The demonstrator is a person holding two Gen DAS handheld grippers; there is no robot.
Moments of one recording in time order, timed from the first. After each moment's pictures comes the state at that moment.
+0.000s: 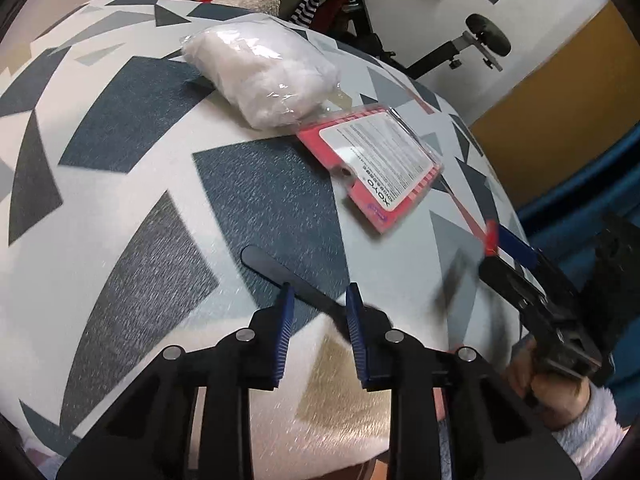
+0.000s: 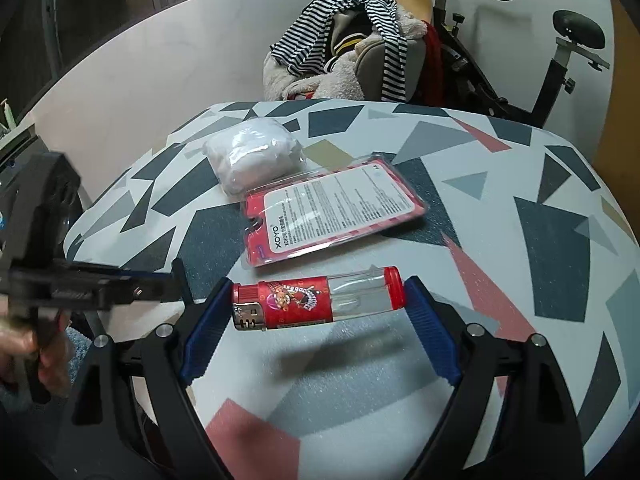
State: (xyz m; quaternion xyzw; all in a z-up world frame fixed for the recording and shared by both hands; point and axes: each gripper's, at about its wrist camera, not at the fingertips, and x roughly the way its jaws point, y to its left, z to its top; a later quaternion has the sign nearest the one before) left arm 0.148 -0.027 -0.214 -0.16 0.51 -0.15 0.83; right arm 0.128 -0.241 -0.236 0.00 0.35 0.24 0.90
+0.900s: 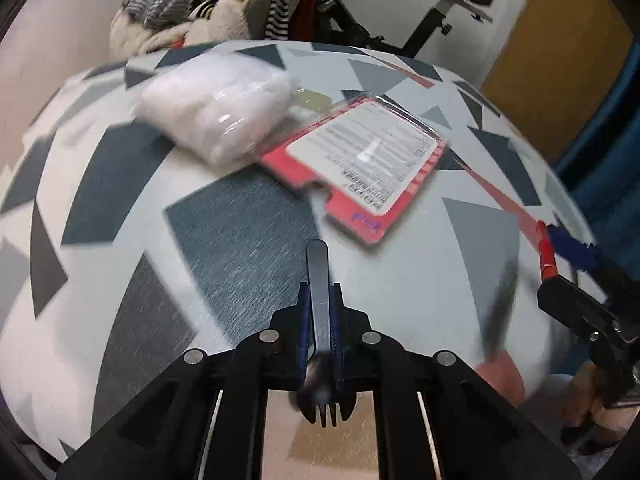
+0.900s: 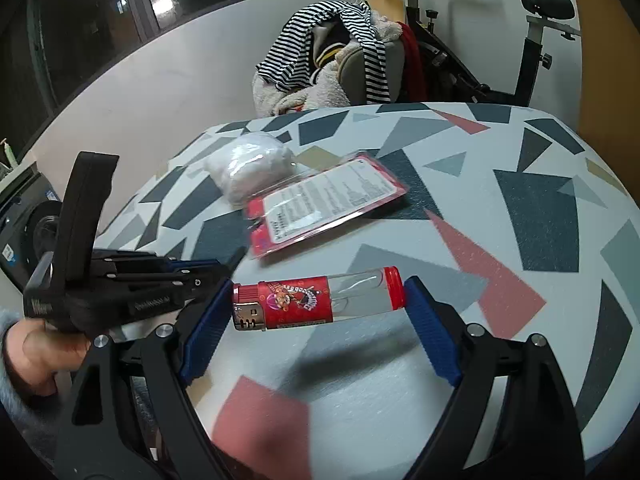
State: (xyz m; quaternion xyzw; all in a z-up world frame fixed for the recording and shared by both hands) left arm 0.150 -0.059 -0.210 -0.03 0.49 -0.13 0.86; right arm 0.101 -0.264 -0.238 0.06 0.34 0.23 0.91
